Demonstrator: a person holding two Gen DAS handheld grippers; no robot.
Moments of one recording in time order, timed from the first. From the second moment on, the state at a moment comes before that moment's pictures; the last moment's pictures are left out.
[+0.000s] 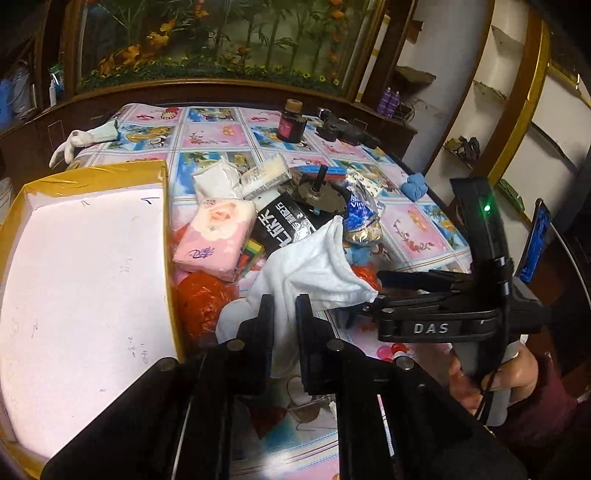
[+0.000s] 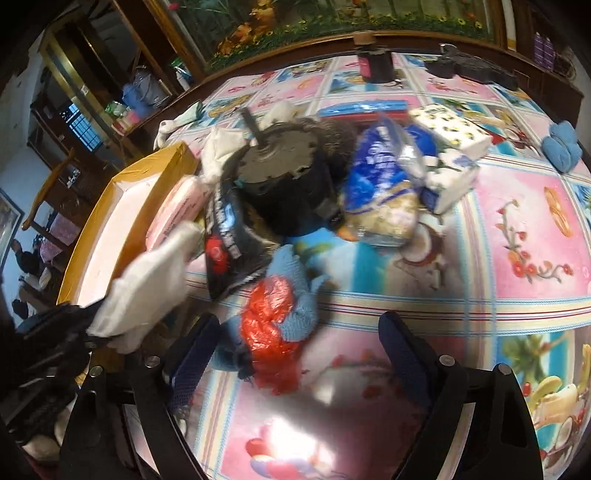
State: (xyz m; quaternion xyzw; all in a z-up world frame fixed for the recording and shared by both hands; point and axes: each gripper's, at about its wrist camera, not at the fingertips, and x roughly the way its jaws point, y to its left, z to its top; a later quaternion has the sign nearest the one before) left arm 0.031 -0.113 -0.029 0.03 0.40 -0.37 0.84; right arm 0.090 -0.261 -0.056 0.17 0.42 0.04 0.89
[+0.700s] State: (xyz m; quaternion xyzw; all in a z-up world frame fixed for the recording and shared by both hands) left arm 0.104 -0.011 -0.004 -0.08 0.38 -0.32 0.86; right arm 0.106 -0.193 0.012 0.12 0.39 0.11 0.91
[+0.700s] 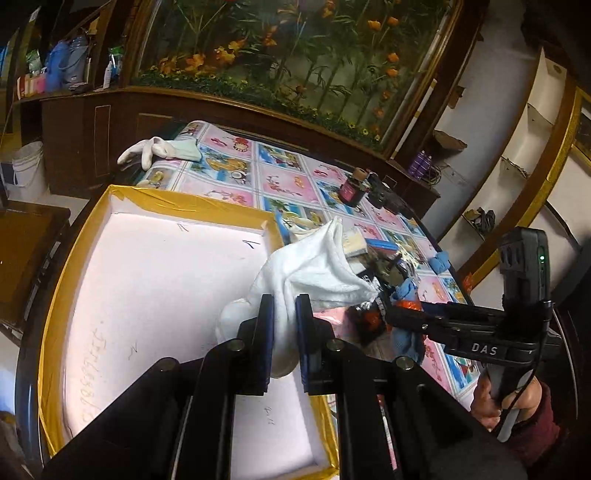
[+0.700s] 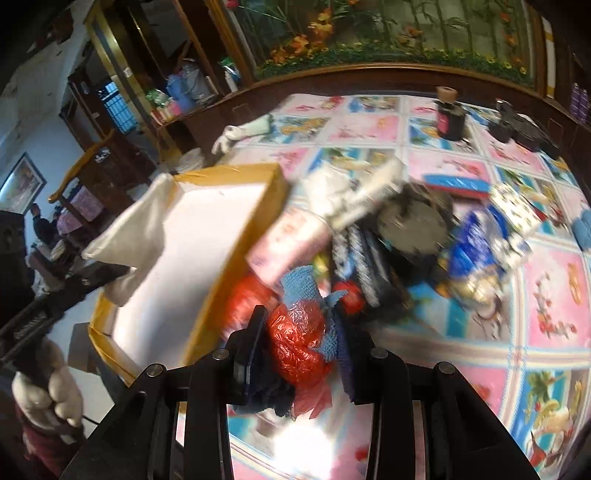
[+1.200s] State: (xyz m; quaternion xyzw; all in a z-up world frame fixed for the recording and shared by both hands) left arm 0.220 0.000 -0.077 -0.20 0.47 -0.27 0.81; right arm 0.261 -0.137 0.003 0.12 0.41 0.17 0.89
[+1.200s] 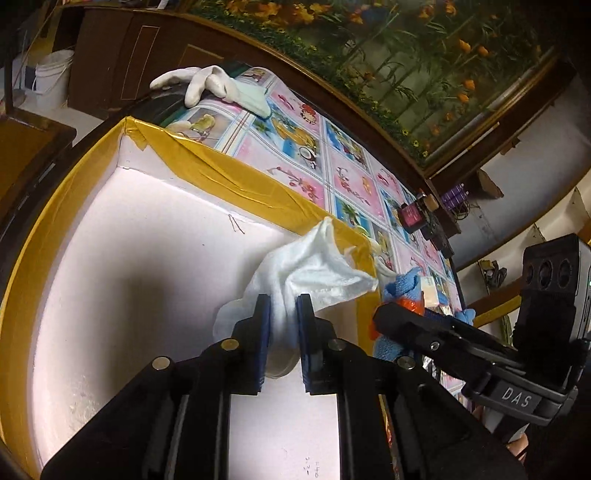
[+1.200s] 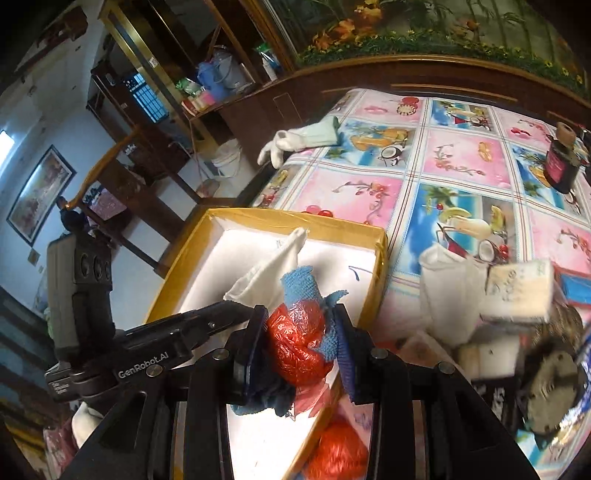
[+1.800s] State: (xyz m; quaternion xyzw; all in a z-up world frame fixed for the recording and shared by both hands) left arm 0.163 0.014 -0.031 -0.22 0.43 -0.28 0.83; right arm 0.206 -0.139 0.023 0.07 0.36 0.11 0.92
